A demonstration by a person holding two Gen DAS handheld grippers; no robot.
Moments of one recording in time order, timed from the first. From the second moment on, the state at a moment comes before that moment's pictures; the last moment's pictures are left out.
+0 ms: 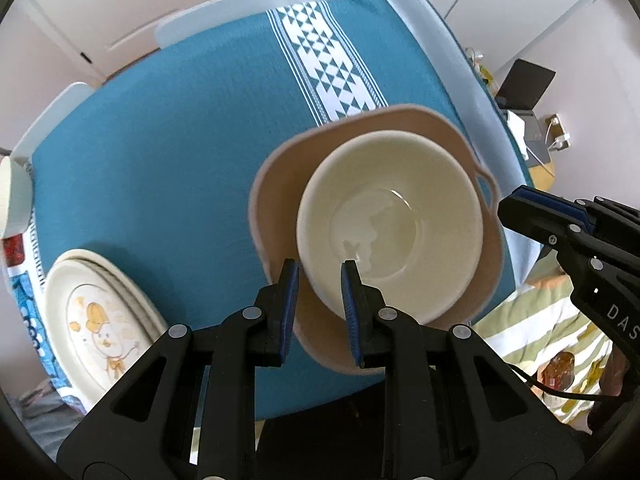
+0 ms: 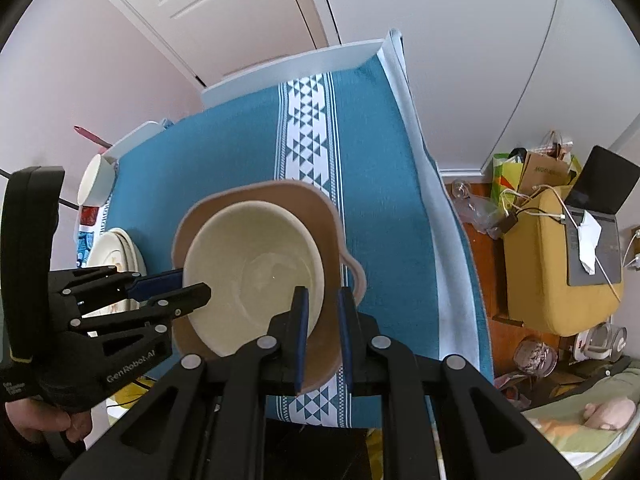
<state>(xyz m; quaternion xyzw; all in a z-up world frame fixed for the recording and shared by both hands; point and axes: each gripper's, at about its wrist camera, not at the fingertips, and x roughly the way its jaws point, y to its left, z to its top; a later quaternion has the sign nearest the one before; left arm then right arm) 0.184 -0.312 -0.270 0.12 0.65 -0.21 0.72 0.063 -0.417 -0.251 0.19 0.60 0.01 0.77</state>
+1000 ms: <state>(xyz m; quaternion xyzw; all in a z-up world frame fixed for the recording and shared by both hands) 0.127 -0.021 -0.121 -0.11 0.44 0.10 0.89 0.153 -0.264 -0.119 0.05 0.44 0.28 0.86</state>
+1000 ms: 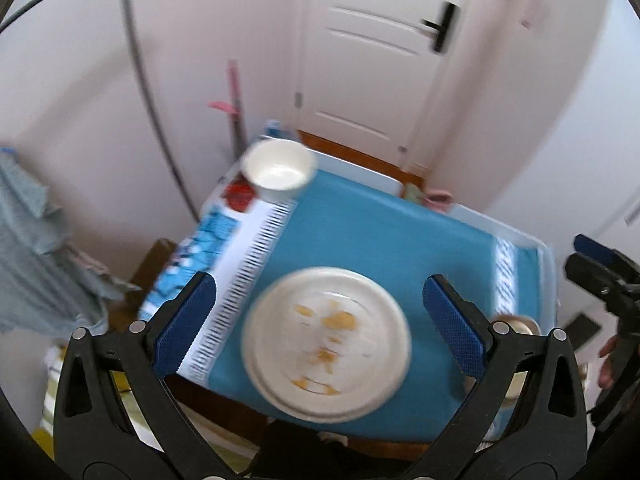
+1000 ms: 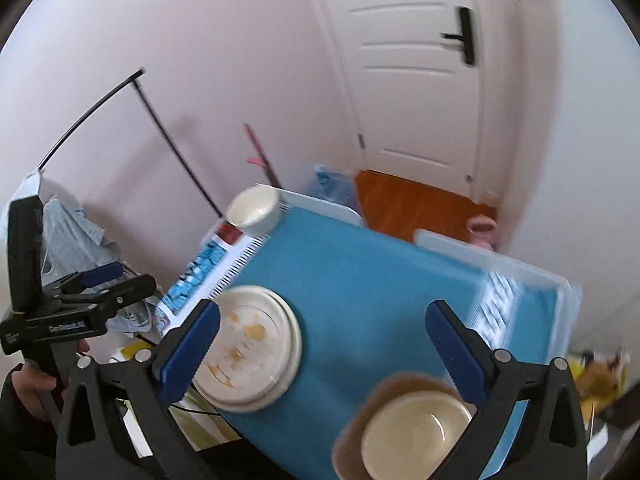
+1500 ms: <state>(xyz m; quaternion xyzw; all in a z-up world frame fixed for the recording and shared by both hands) 0.238 0.117 -0.167 -0.18 0.46 0.11 0.86 0.288 -0.103 -0.145 0.02 0.46 0.29 0.84</state>
